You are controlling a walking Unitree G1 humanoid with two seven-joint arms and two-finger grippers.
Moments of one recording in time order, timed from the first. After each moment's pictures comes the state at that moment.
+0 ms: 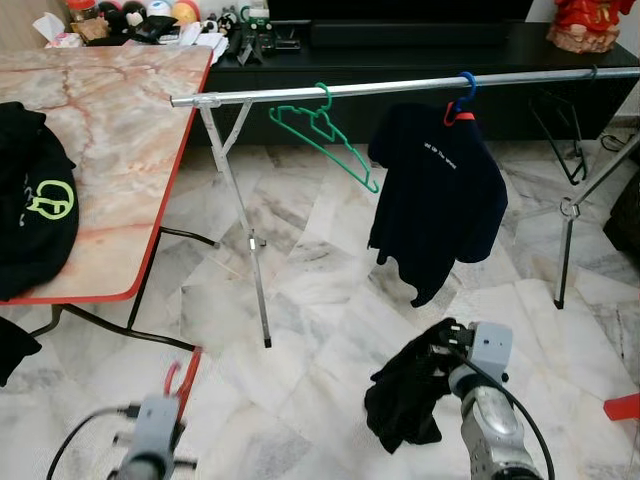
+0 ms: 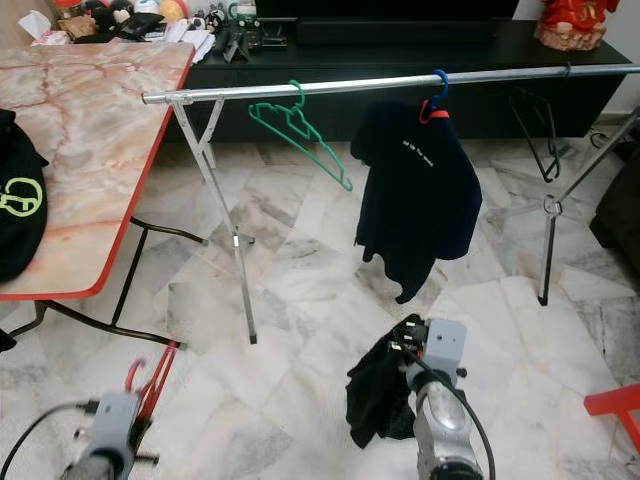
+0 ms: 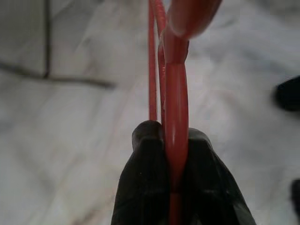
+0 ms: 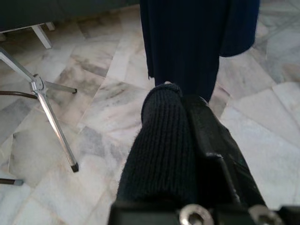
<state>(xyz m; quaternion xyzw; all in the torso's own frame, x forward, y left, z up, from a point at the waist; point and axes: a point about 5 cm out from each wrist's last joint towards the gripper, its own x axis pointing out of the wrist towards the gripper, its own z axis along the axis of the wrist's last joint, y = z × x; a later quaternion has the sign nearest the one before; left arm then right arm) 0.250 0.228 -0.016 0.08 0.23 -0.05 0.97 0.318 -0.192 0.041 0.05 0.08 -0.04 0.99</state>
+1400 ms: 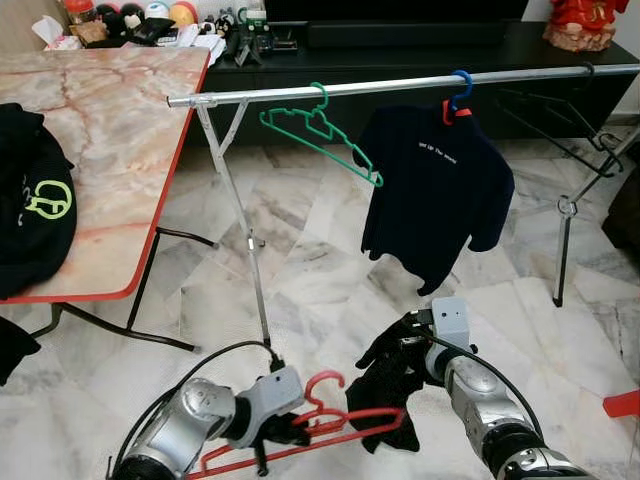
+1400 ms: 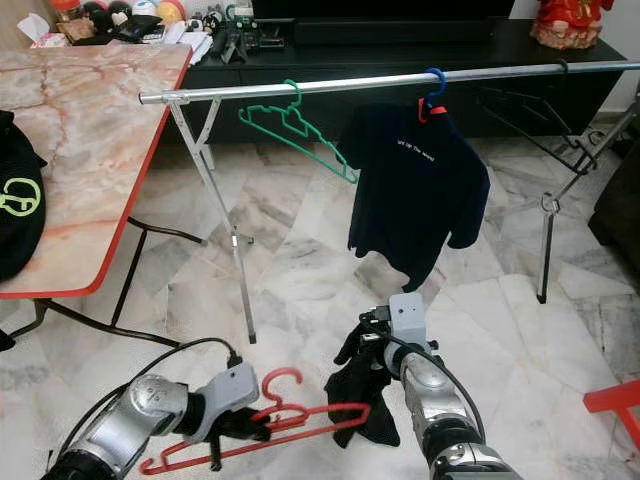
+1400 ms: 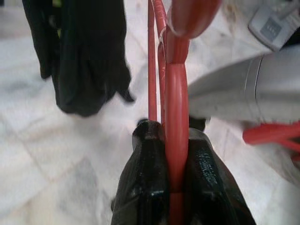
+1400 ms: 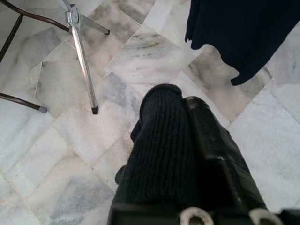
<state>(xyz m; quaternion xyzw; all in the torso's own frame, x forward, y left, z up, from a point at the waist) 0.274 0.109 0.047 0.19 0.24 -0.57 0.76 0.339 -0.170 0.046 -0.02 0.20 0.07 0.98</state>
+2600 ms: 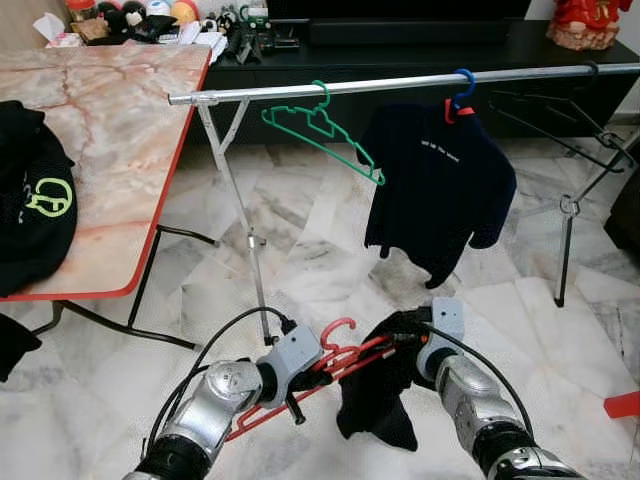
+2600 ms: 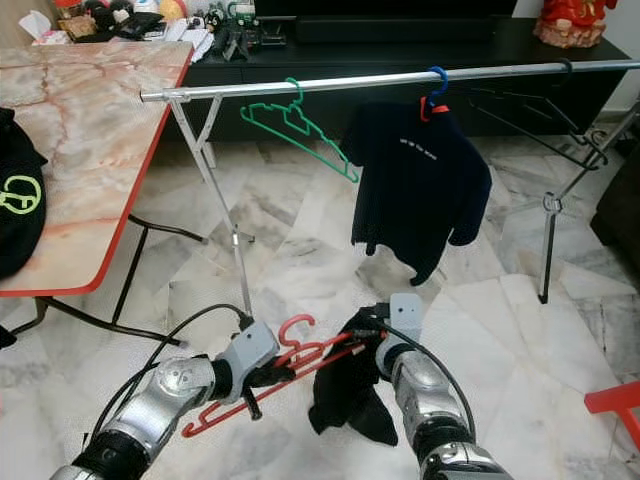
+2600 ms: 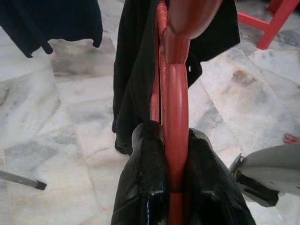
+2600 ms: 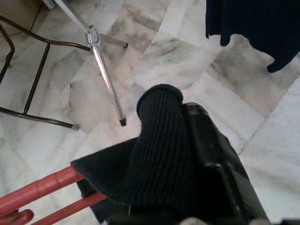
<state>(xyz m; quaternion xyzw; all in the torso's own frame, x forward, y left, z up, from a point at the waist) 0.308 0.089 0.065 0.18 0.15 -0.45 0.86 0.342 -0.156 0.049 0.07 0.20 0.09 0.97</state>
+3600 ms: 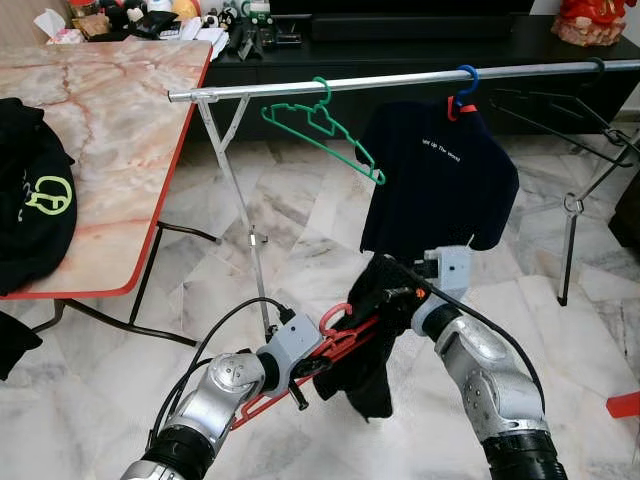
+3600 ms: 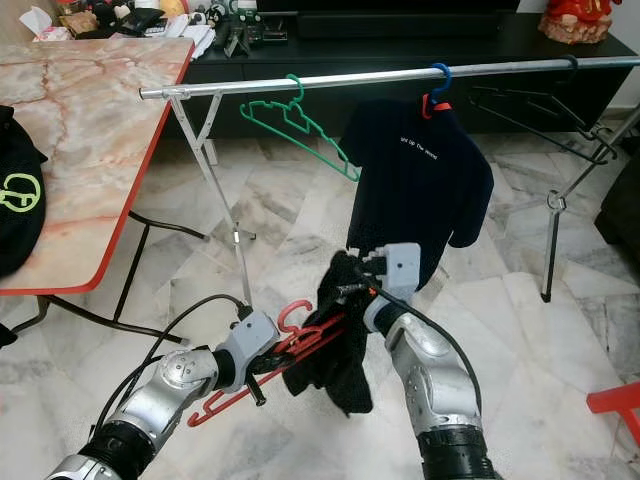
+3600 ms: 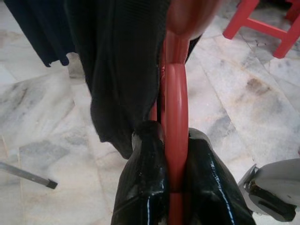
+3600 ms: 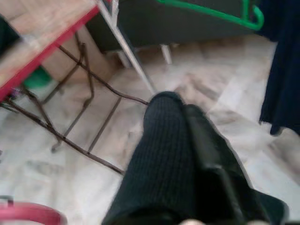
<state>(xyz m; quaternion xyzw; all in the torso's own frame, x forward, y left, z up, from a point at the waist) 0.317 0.089 0.070 0.17 0.13 -0.43 0.88 0.339 -0.138 0.135 0.08 0.07 0.21 0.97</state>
